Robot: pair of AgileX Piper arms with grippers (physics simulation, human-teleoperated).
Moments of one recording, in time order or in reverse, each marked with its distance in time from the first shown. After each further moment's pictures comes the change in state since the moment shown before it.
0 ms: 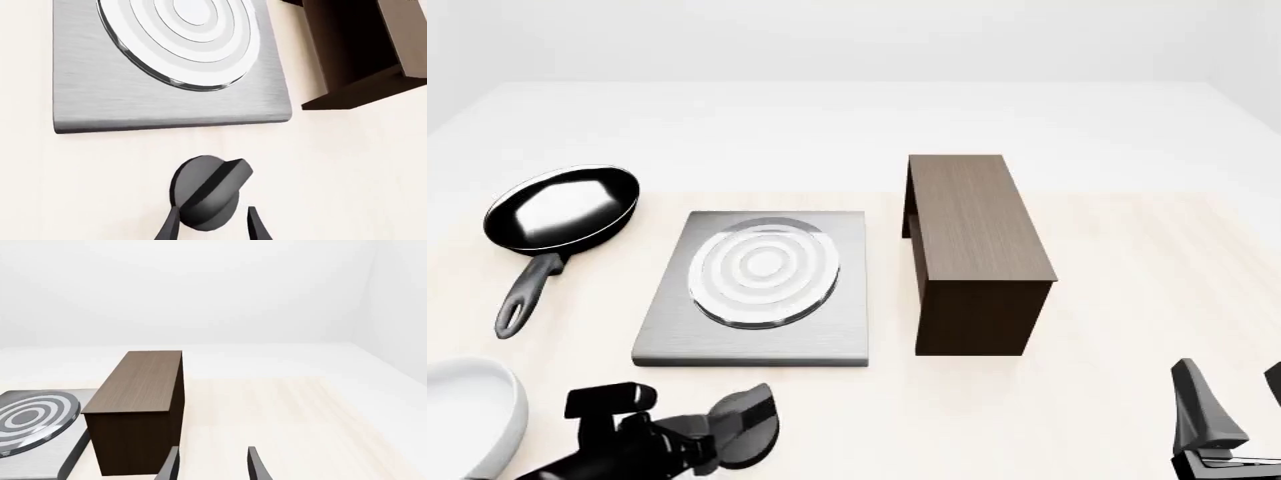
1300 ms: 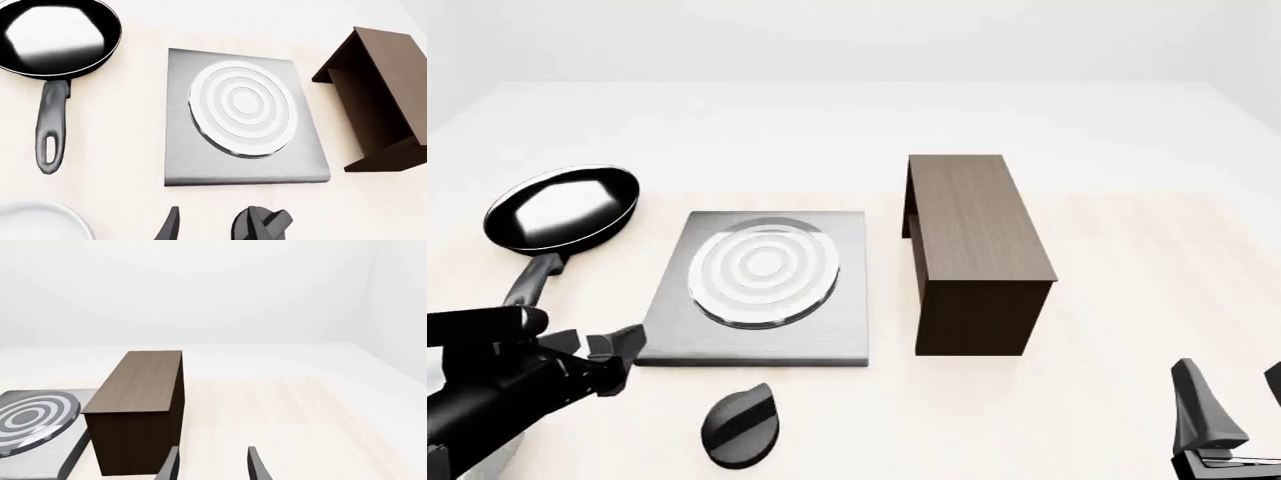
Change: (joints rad) left arm 0.371 -0.426 -0.235 0.519 0.358; right arm 0.000 0.000 0.000 0.000 0.000
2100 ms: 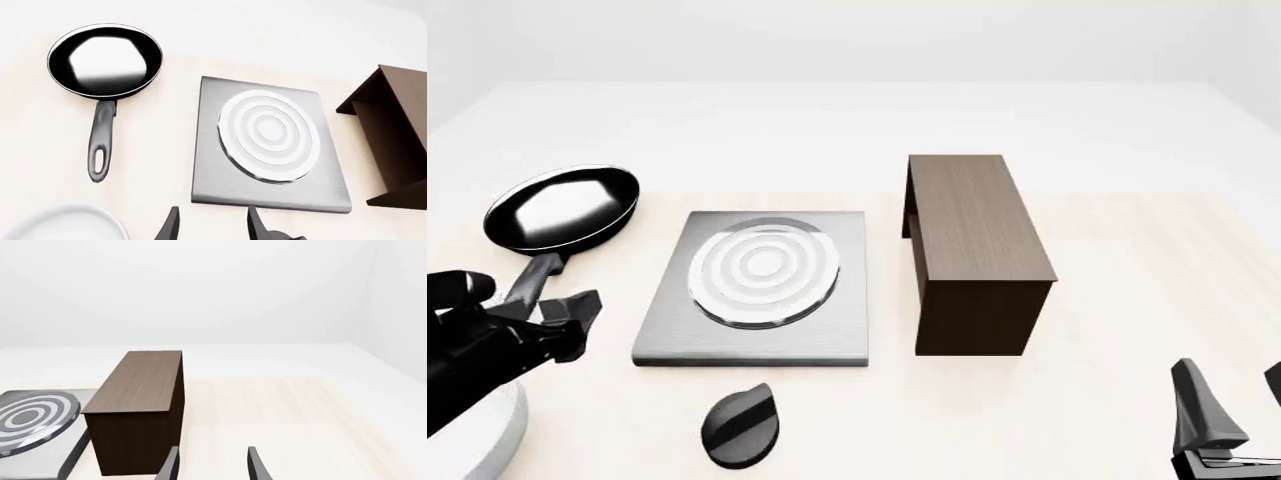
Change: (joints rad) left arm 0.141 -0.036 -0.101 0.080 0.053; right arm 0.000 0.000 0.000 0.000 0.000
